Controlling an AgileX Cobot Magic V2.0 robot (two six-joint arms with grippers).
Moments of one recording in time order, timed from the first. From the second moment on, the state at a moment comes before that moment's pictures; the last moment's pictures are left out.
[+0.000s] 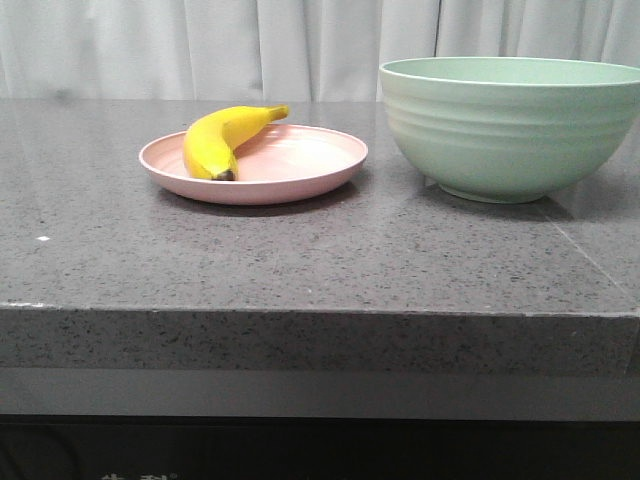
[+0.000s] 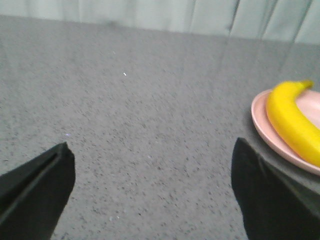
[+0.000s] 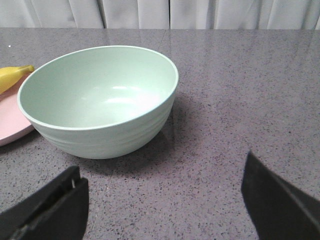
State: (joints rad) left arm -0.07 0.56 -0.53 -0.04 0.38 -0.03; right arm 0.03 0.42 -0.44 0.19 0.35 -0.10
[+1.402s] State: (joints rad) left arm -0.48 1.90 -1.62 -0.16 0.97 -0.13; right arm 0.03 0.42 -0.44 0.19 0.35 -0.10
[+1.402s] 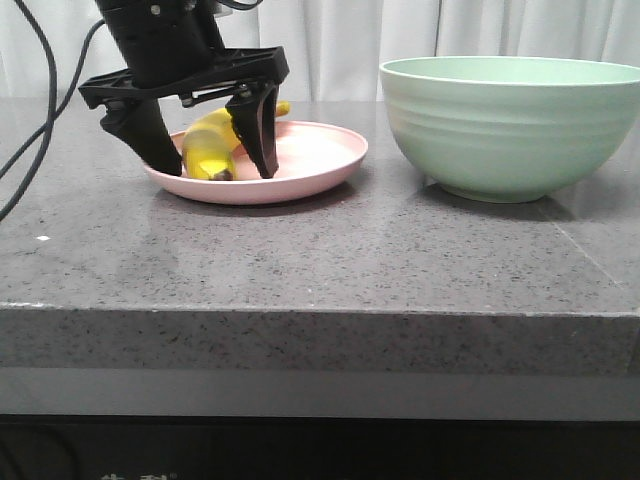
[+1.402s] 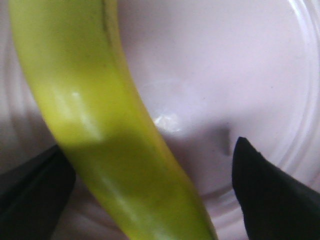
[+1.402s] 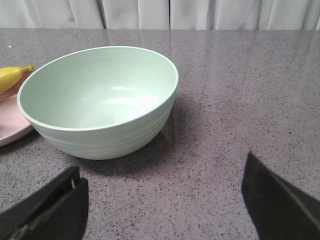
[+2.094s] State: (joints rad) left arm -0.48 1.90 -1.63 -0.12 0.85 -0.14; right arm 0.03 0.42 -0.44 0.19 0.35 -0.10
